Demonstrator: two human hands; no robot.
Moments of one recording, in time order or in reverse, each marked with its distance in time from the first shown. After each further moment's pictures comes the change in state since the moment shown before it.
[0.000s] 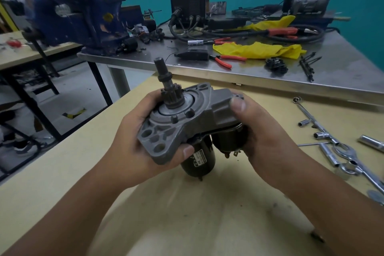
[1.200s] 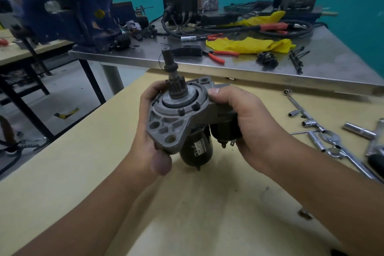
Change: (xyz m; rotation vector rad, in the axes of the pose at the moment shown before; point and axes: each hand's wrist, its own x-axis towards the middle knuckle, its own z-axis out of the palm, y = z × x) left_hand -0.004 -0.003 0.034 -0.492 0.087 -0.076; right_hand 0.009 -0.002 0.012 0.053 0.193 0.171
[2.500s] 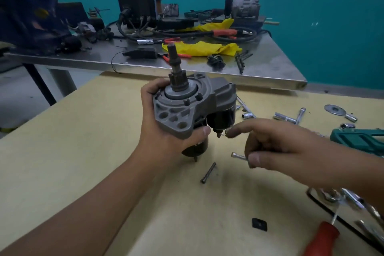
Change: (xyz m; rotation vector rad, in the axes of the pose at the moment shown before) left_hand 0.021 -0.040 0.096 0.283 0.063 0.140; right_hand -0.100 -0.019 -0.164 -0.791 -0.351 -0.120
